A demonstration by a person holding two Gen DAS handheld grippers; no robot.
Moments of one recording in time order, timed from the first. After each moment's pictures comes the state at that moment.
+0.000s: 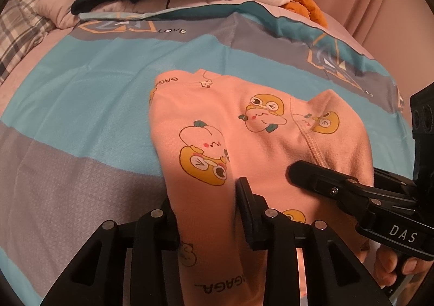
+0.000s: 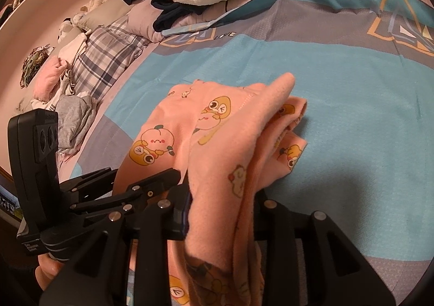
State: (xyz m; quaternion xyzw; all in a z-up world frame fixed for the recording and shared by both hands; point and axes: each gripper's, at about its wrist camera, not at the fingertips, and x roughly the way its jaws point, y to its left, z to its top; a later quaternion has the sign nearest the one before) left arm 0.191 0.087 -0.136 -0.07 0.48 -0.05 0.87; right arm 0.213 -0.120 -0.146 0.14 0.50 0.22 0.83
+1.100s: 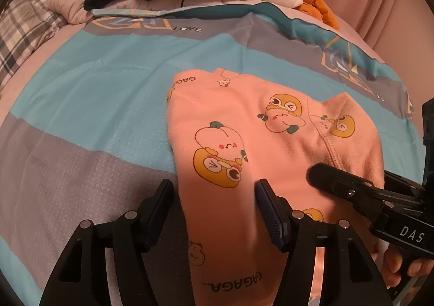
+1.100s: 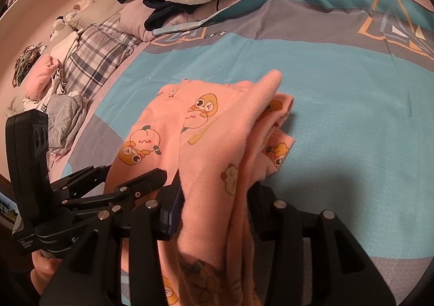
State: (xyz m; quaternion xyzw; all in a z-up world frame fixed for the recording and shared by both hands) left arm 0.190 0.097 -0.141 -0.07 0.48 -0.01 0.88; right arm 0.214 -0.126 -0.150 0.13 0.50 0.19 0.83
